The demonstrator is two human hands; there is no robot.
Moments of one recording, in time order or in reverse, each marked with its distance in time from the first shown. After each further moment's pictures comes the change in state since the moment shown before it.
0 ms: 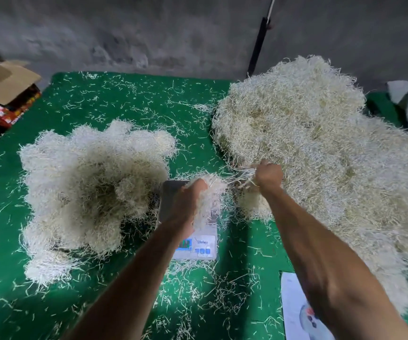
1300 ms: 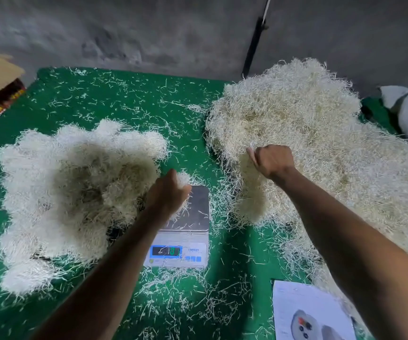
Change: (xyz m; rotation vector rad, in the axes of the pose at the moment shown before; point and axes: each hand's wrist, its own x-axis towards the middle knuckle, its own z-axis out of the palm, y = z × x) left_hand 0.038 0.028 -0.016 0.889 -0.013 0.376; right_hand 0.040 -0.049 -0.047 -1.437 0.002 -0.745
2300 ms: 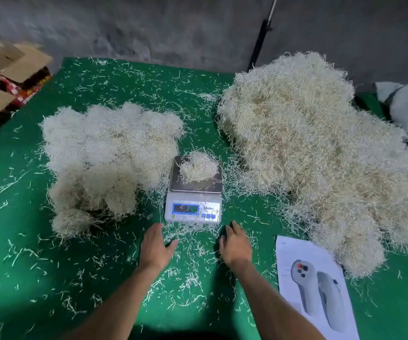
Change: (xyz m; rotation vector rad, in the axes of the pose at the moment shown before) left_hand -0.219 -0.171 0.061 0.014 -0.149 -0.203; right_hand -0.294 -0.182 0.125 0.536 -0.357 0.107
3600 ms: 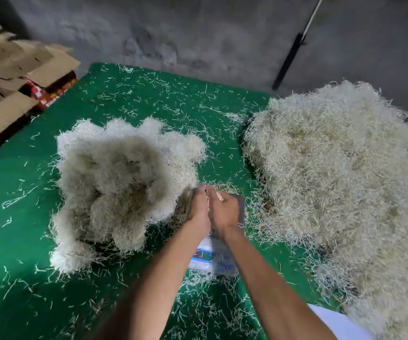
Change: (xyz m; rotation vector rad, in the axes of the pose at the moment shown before) left_hand 0.161 0.183 -0.082 -1.166 -0.060 -0.529; right_hand 0.160 -0.152 -0.116 1.051 0.182 0.013
